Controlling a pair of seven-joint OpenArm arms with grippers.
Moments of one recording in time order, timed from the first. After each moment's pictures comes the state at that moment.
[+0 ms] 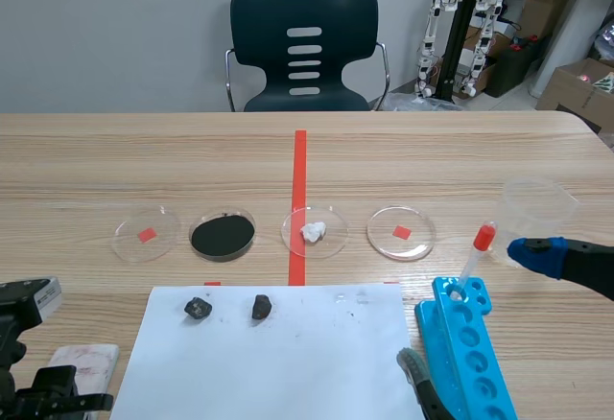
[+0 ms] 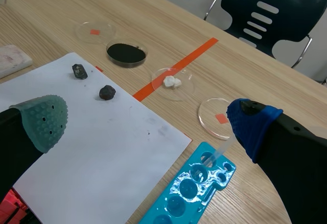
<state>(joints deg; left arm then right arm) 28.0 -31.4 4.9 103.5 -36.8 12.7 55.9 -59.5 24.0 4.7 116.8 -8.0 18.3 31.5</state>
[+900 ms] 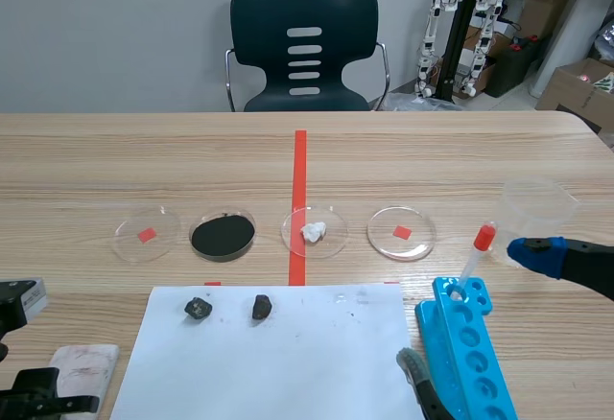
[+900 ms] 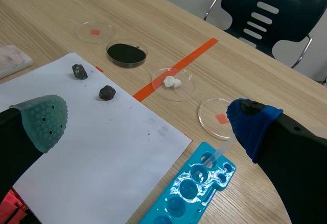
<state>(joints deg) 27.9 -31.6 4.8 103.7 -33.9 15.4 58.4 -59.5 24.0 4.7 116.8 -8.0 18.3 31.5</state>
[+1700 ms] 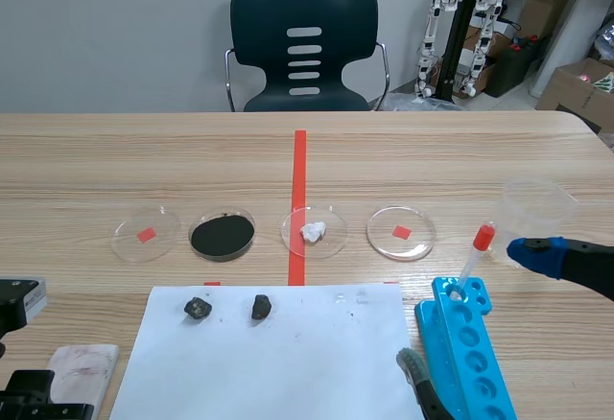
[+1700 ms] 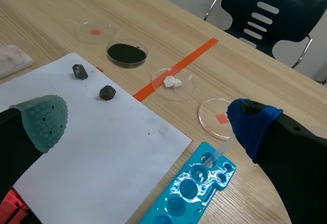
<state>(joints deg) 27.8 -30.9 5.0 103.8 -25.2 16.1 59.9 -59.5 24.0 4.7 116.8 -8.0 18.3 31.6</state>
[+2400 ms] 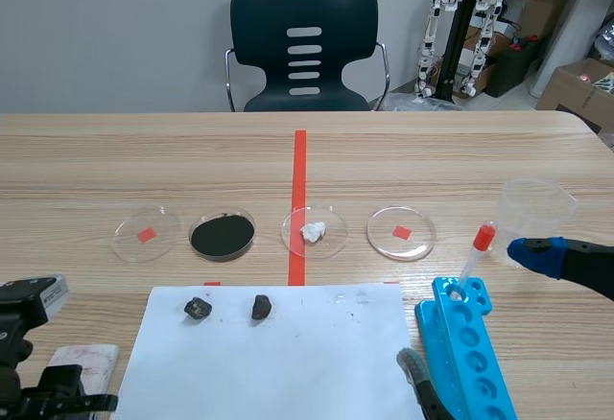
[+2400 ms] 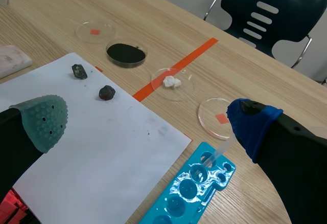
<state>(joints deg) 27.9 -30.6 5.0 103.5 -37.8 11.1 55.5 -59.5 24.0 4.7 116.8 -8.0 18.3 31.6</state>
